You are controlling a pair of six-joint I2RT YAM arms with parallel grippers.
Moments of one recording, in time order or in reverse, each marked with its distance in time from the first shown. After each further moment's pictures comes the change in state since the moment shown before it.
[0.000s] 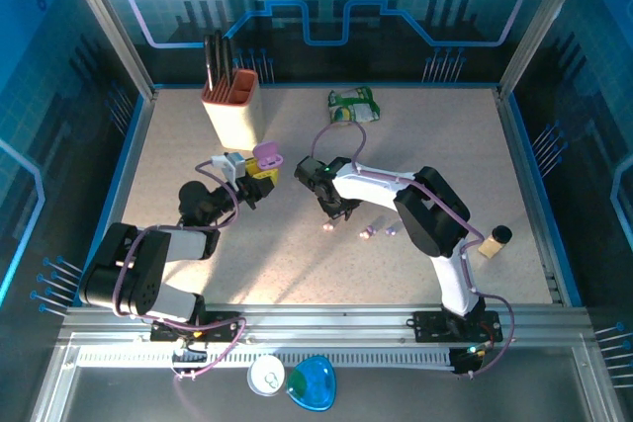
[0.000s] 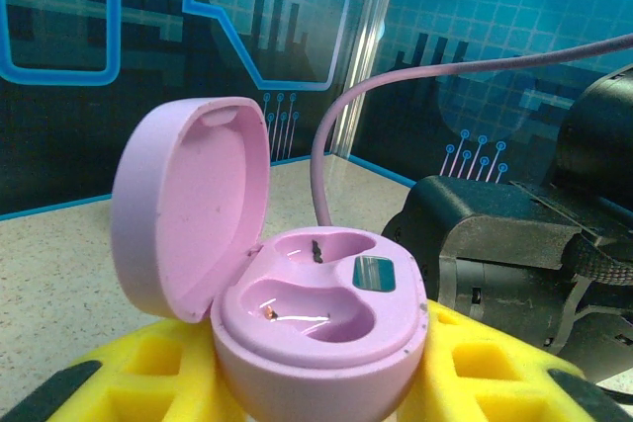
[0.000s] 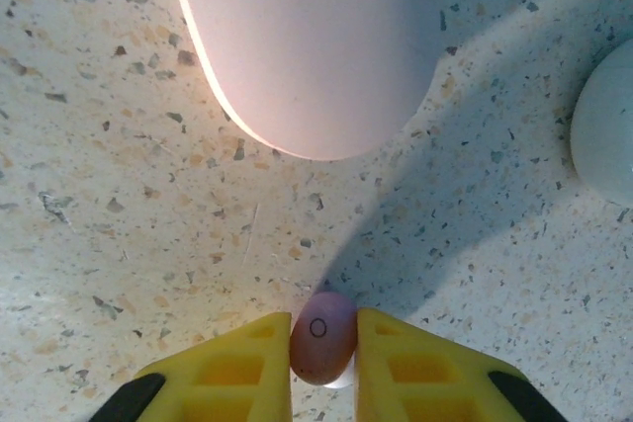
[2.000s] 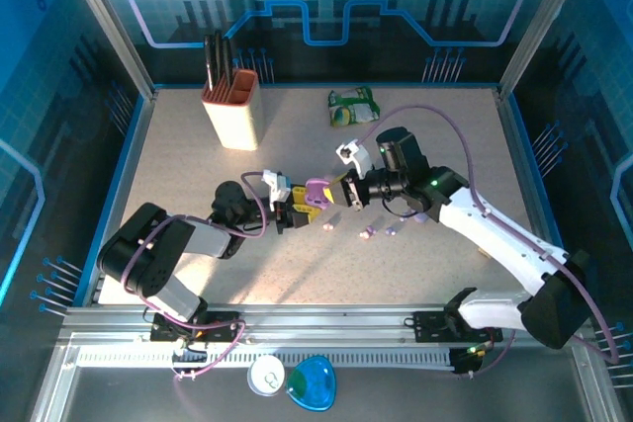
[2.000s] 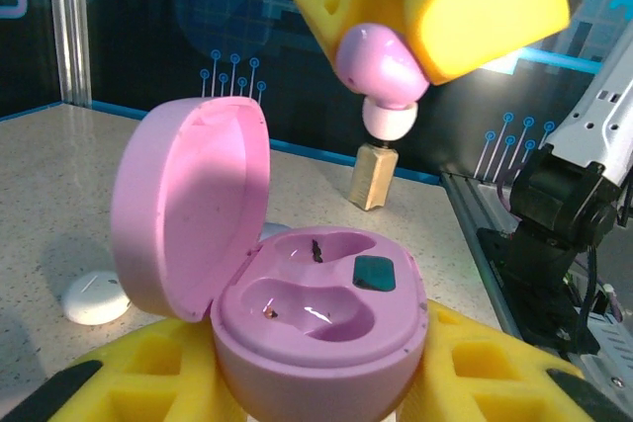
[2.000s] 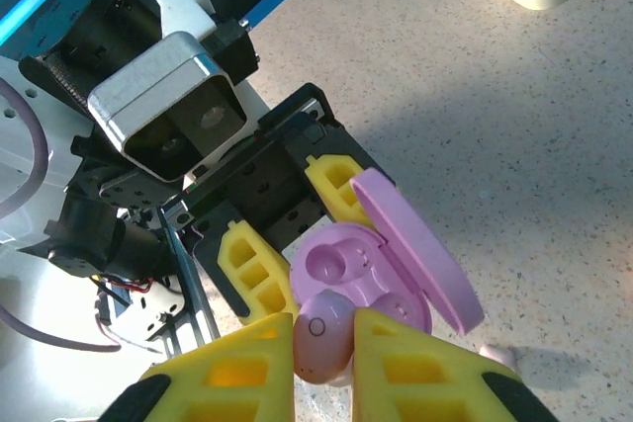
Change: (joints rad) left arm -0.284 0.142 0.080 0.008 0.274 0.053; right arm -0.174 -0.813 -0.395 0.442 -0.965 -0.224
